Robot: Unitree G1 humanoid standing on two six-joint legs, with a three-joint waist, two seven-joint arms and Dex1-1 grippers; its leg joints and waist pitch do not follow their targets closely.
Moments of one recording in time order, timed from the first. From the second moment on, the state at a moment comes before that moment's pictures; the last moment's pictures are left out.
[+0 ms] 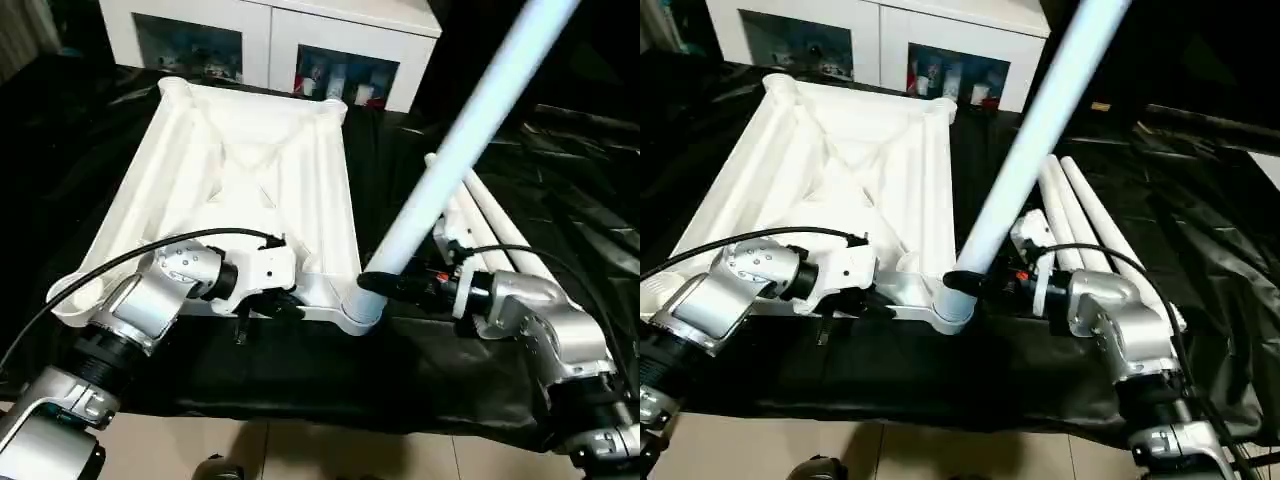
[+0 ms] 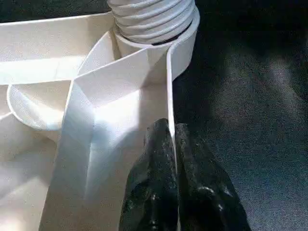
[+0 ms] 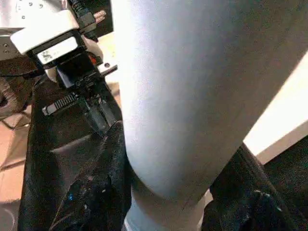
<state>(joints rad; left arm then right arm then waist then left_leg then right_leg) -0.60 0.54 -0.42 0.32 0.07 0.15 -1.26 -0.40 -0.38 0.08 0.26 0.40 0.38 1.07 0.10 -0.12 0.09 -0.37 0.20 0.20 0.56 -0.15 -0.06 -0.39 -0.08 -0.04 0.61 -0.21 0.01</state>
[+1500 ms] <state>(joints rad) -0.61 0.52 -0.43 0.33 0.07 0.15 -1.27 -0.31 -0.46 0.14 0.04 0.35 0.40 1.00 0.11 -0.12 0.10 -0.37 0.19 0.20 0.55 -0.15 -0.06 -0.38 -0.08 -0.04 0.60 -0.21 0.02</state>
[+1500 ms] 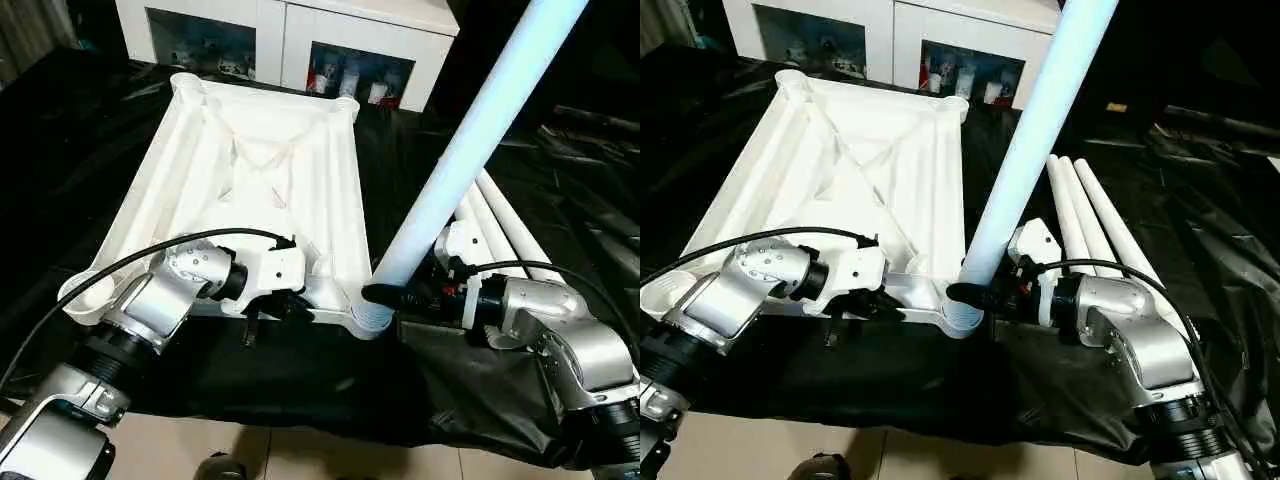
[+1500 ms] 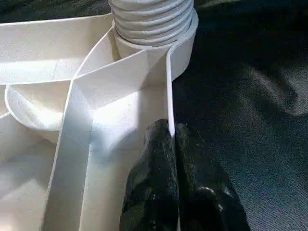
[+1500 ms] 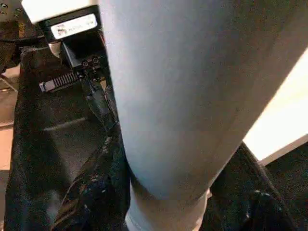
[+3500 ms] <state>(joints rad) -0.61 0.53 -0.43 0.34 0.08 0.15 -1.26 -0.43 -0.37 0.12 0.32 0.37 0.32 1.08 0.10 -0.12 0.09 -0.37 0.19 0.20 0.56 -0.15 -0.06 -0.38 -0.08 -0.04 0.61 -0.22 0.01</state>
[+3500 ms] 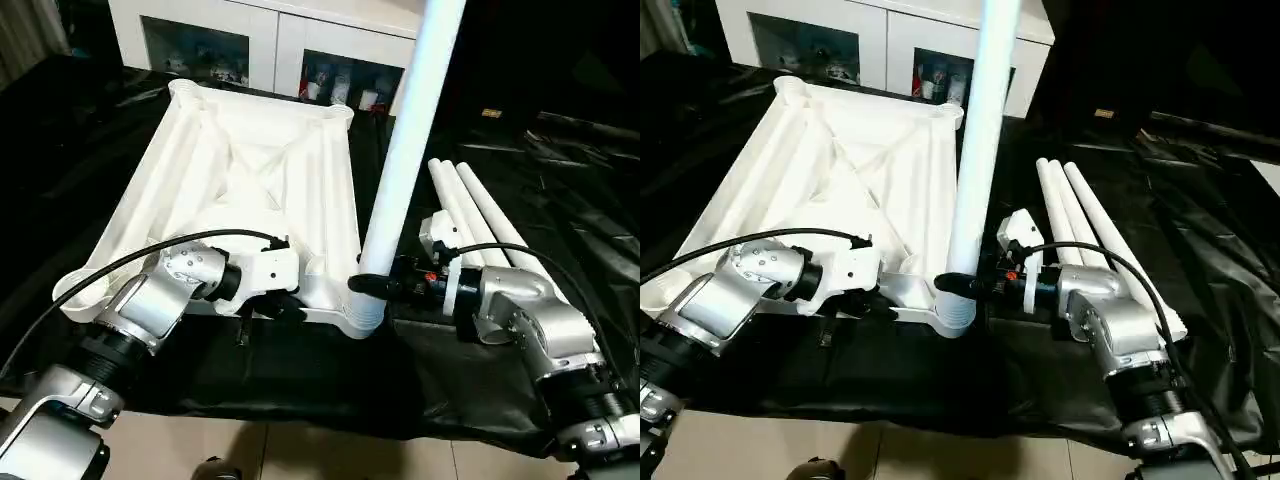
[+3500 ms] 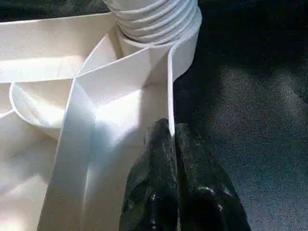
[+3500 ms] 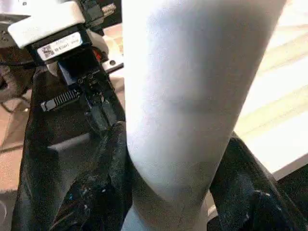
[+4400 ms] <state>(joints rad) -0.62 0.52 -0.44 0.36 0.08 0.13 -1.28 -0.21 -0.38 0.08 0.07 0.40 0.30 0.94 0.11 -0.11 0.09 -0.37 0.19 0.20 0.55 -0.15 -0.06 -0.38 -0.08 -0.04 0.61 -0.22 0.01</state>
